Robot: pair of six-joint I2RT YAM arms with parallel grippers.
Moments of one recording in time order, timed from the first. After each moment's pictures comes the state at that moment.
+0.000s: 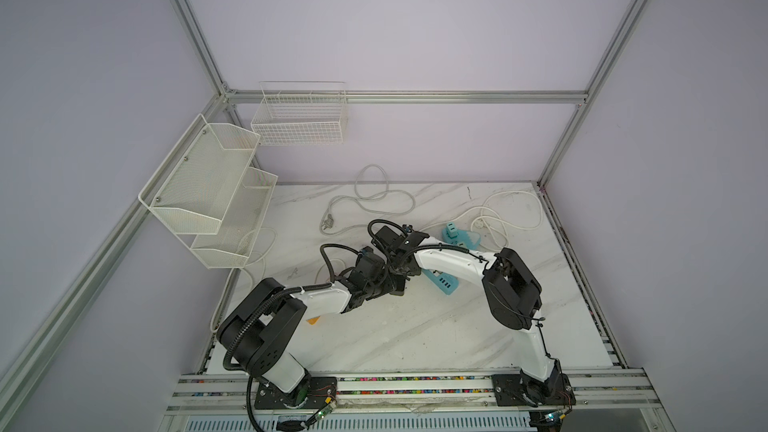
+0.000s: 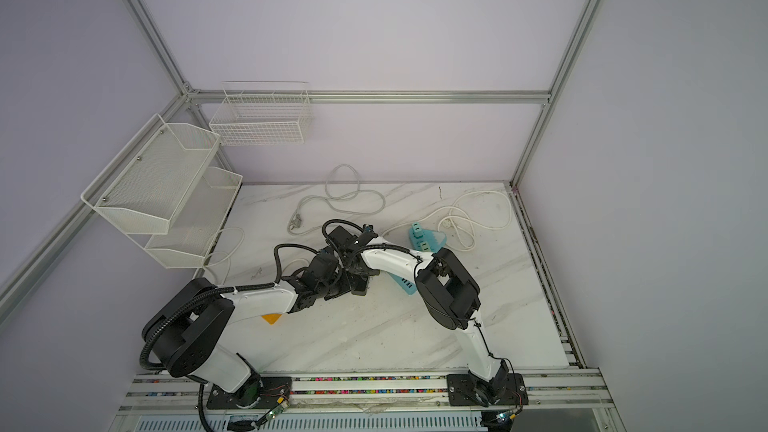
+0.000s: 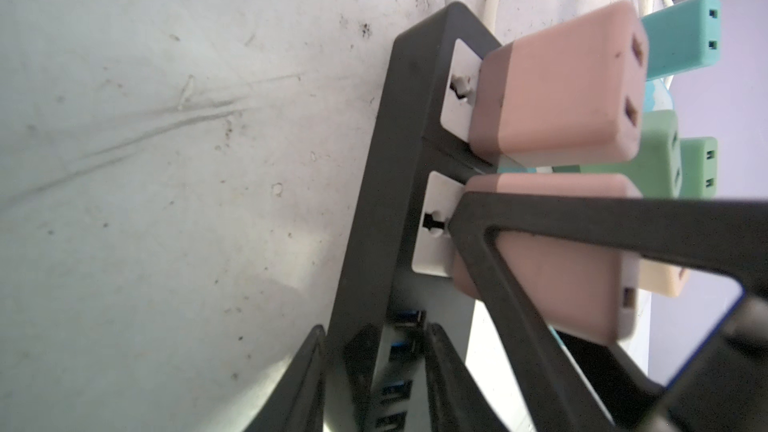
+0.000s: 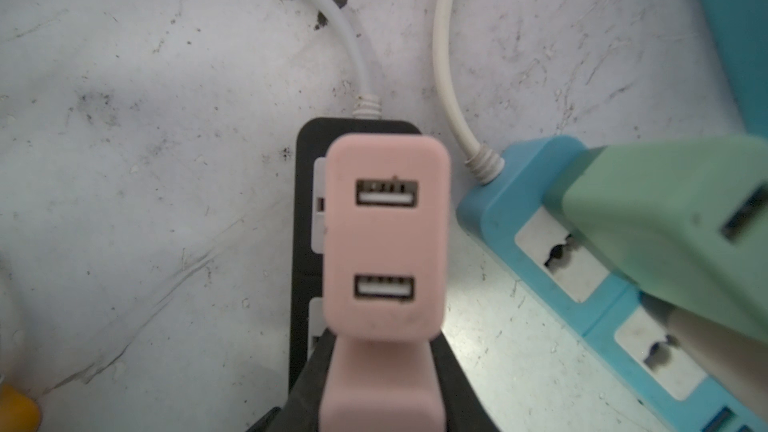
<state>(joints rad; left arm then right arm) -0.65 1.58 0.67 0.06 0.07 -0.94 0.91 2.10 1.66 -0.81 0.33 0.97</state>
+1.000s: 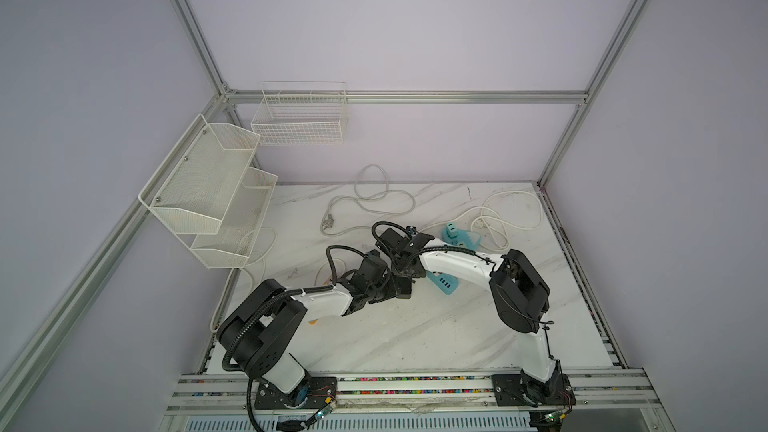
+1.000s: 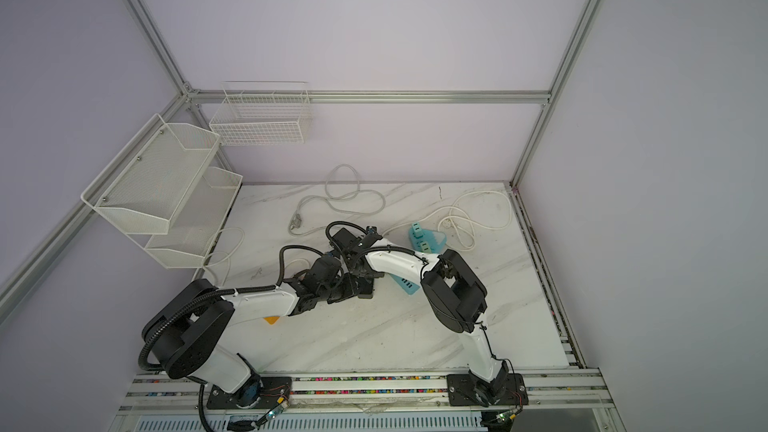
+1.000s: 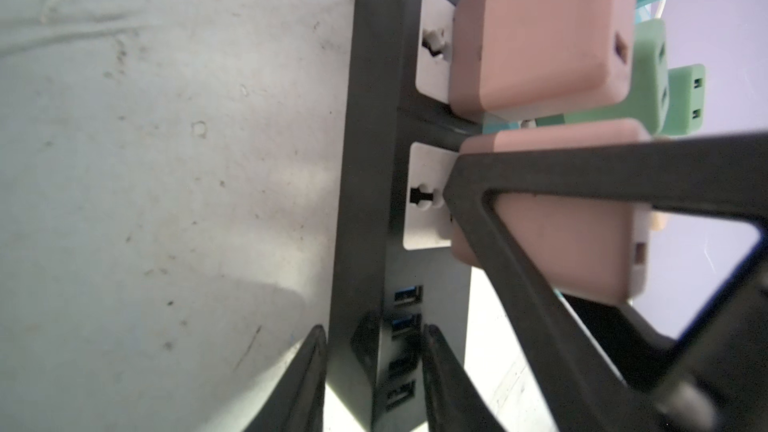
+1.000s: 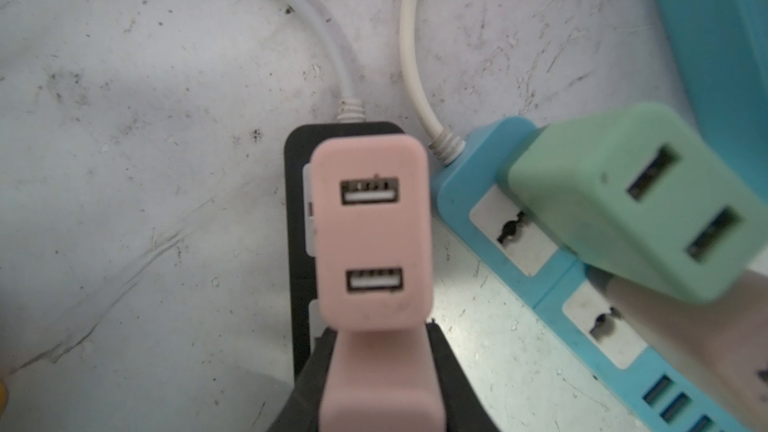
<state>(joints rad) -0.67 1.57 0.66 0.07 0.14 -0.92 0.91 2.04 1.58 -0.81 0.33 0.96</state>
